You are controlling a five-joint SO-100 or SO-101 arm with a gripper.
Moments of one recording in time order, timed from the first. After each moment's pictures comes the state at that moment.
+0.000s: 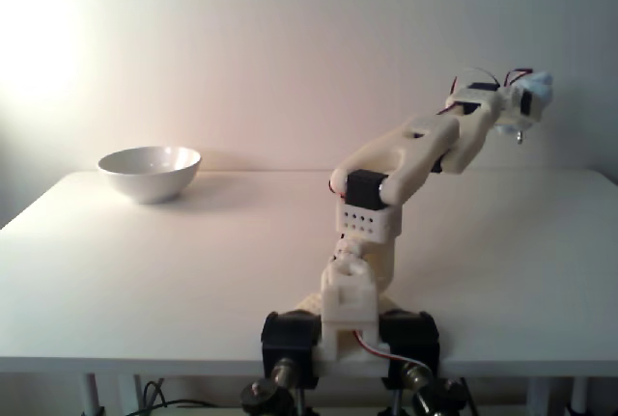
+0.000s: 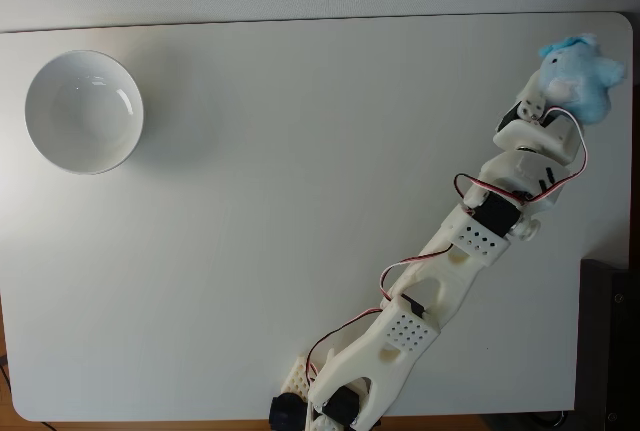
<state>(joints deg) 34.4 12.7 -7.4 31.7 97.3</state>
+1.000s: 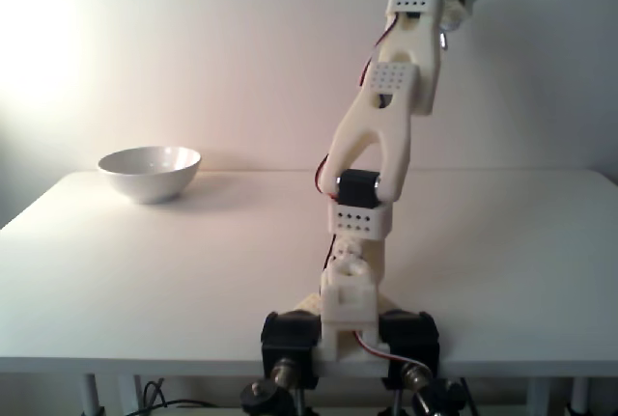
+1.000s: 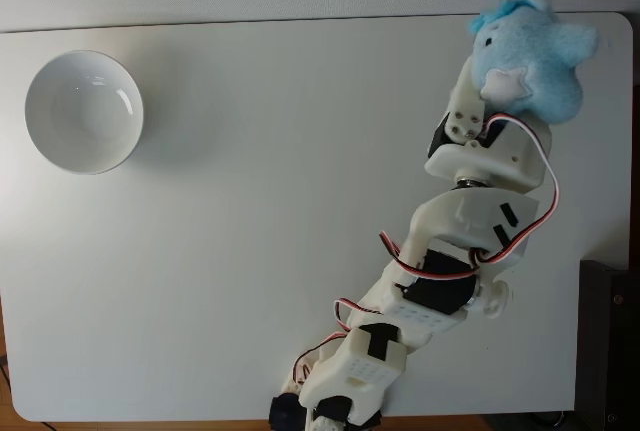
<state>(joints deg) 18.5 41.0 -12.9 65.8 96.9</state>
